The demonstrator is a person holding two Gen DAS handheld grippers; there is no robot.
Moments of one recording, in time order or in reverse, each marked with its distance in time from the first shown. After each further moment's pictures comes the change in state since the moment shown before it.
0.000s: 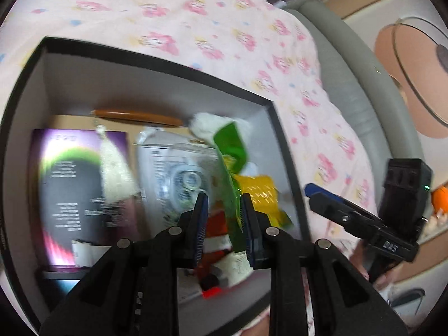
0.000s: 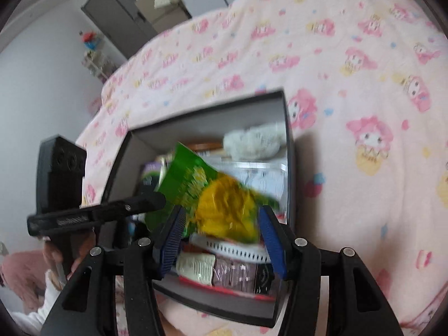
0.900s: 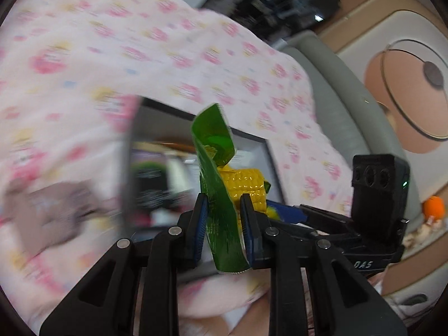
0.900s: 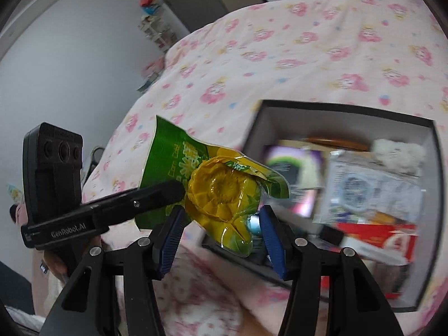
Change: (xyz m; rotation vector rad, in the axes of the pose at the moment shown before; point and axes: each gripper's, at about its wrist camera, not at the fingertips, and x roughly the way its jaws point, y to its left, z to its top) left arm -0.129 0.013 -0.011 0.001 -0.141 -0.026; right arm 0.020 0.150 -0.005 -0.155 0.132 0.201
